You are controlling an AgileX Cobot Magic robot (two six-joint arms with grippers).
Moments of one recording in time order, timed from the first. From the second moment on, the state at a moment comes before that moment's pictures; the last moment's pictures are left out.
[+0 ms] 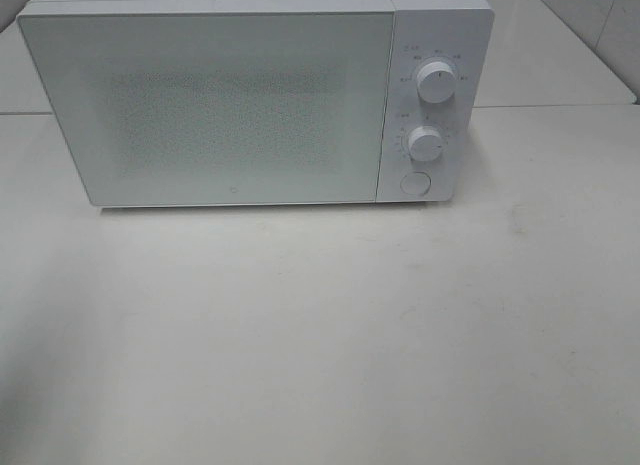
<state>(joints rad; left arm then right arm) -0.19 0.88 -0.60 -0.03 1.02 0.03 0.08 0.00 -0.50 -0.05 1.00 0.05</state>
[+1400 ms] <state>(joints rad) -0.05 0.00 -0.52 -0.07 1.07 0.06 0.08 0.00 -0.50 -0.05 1.00 0.05</state>
